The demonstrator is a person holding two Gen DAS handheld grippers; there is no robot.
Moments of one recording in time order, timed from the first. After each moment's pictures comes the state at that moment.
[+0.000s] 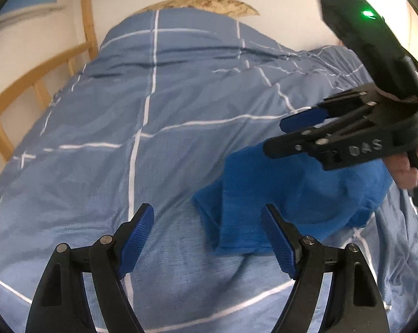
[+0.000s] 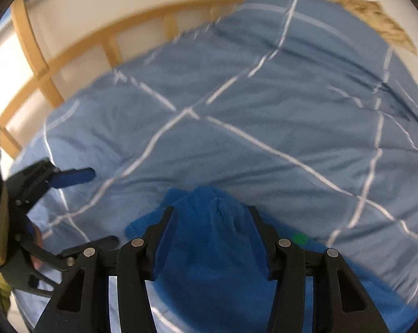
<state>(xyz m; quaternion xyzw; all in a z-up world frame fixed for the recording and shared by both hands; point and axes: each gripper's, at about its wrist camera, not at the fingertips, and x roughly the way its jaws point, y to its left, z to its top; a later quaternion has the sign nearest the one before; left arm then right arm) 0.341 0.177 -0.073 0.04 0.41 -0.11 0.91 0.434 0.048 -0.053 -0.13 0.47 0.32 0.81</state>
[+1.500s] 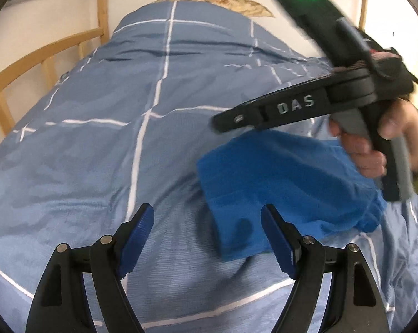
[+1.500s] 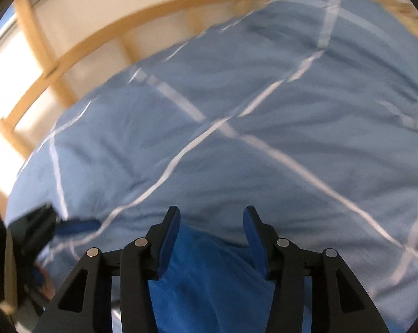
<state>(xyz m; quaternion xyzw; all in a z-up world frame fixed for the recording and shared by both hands) 0.330 0.190 -0.094 0.00 0.40 -0.10 0.91 0.463 0.088 -0.070 -0.11 0.45 0.36 0.81</state>
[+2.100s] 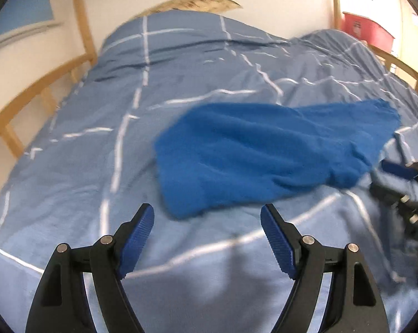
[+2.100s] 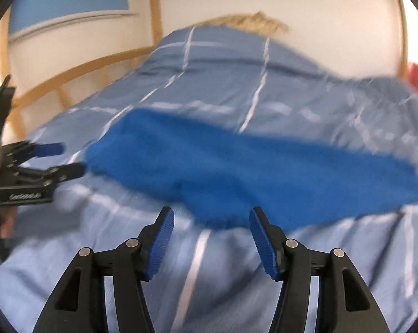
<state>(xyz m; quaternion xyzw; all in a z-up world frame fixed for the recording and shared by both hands) 0.268 0.125 -0.098 0.08 0.40 -0.09 0.91 0.243 -0.102 -0.110 -0.01 0.35 0.15 0.92</state>
